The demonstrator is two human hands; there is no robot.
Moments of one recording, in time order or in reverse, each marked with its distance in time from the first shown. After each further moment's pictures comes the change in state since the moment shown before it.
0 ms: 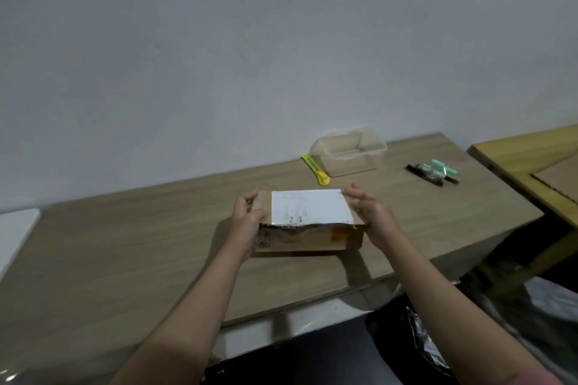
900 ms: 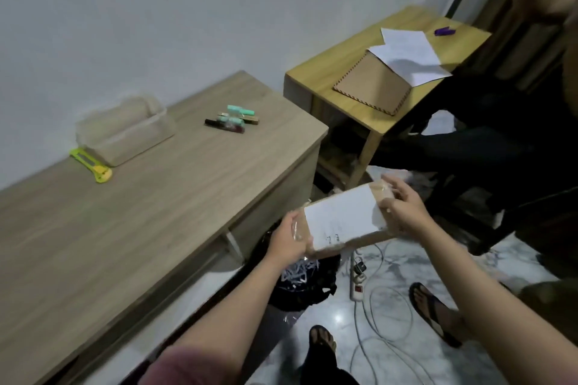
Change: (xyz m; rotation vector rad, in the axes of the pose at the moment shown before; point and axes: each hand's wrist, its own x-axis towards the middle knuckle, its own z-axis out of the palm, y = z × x) left_hand -0.139 -0.185 0.369 0.625 -0.863 -0.065; right_hand -0.181 -0.005 -0.398 -0.357 0.704 0.205
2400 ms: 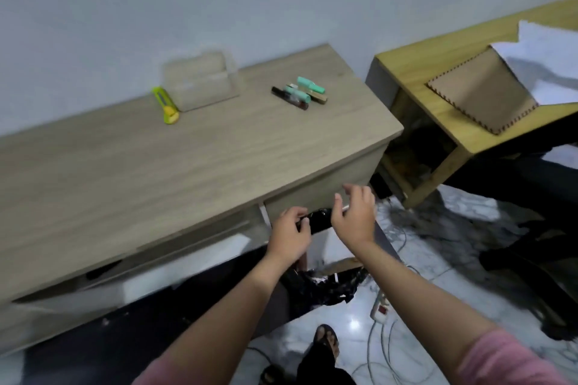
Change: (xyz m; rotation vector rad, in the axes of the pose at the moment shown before) left_hand 0.006 -0.029 0.006 0.078 0.475 -0.100; right_hand 0.048 0.046 0.160 -0.407 -0.024 -0.644
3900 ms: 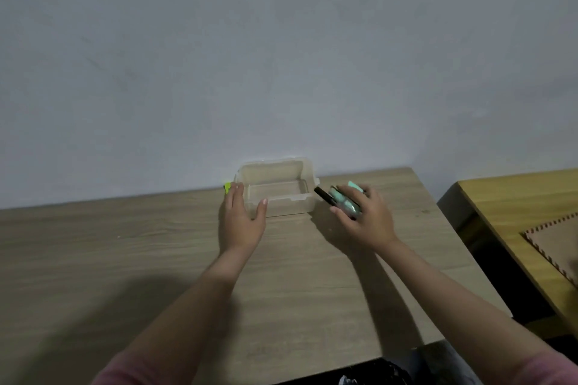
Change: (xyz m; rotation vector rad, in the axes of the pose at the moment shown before) left_hand 0.210 -0.001 -0.264 0.110 0.784 0.059; right_hand 0.256 -0.175 0.075 0.043 -0.135 -0.538
